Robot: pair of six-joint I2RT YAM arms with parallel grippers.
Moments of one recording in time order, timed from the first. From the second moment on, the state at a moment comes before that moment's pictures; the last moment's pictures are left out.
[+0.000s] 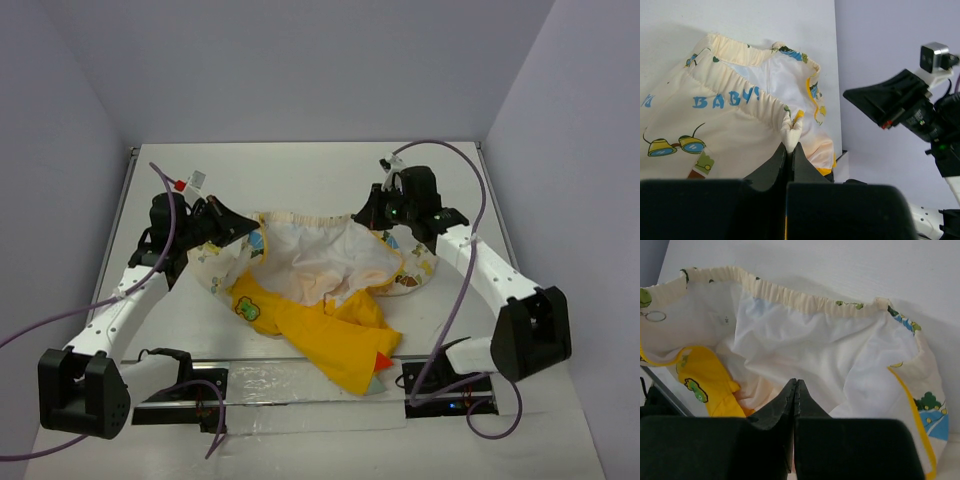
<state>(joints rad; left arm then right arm) -0.20 1.10 0.75 -0.03 0.56 -0.90 0.31 1.35 1.00 -0.23 -0.41 0.33</state>
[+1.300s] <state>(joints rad) -0.20 1.09 0.73 -0.02 0.58 -0.91 0.23 1.58 1.00 -0.29 -0.19 0.30</state>
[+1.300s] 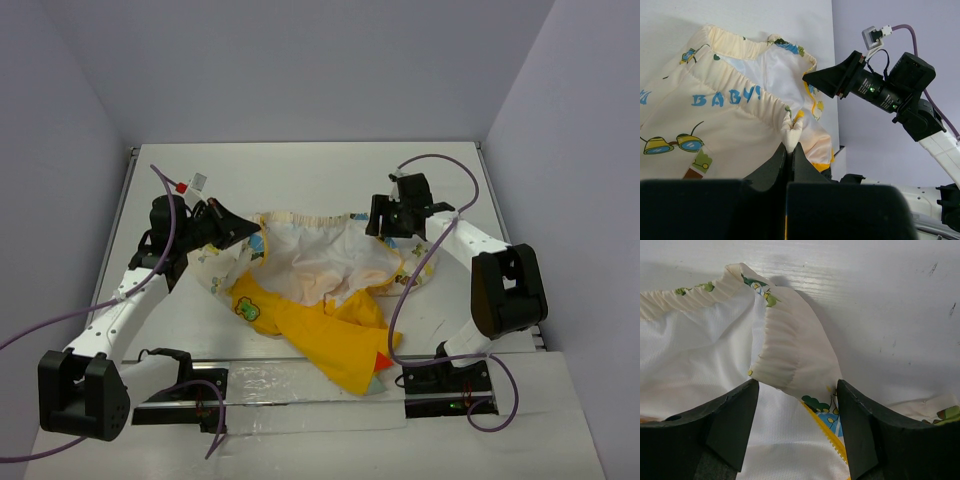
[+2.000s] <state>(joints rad) -0.20 1.09 0.72 0.00 0.61 -0.92 0.23 1.56 1.03 -0.28 -0.26 0.31</state>
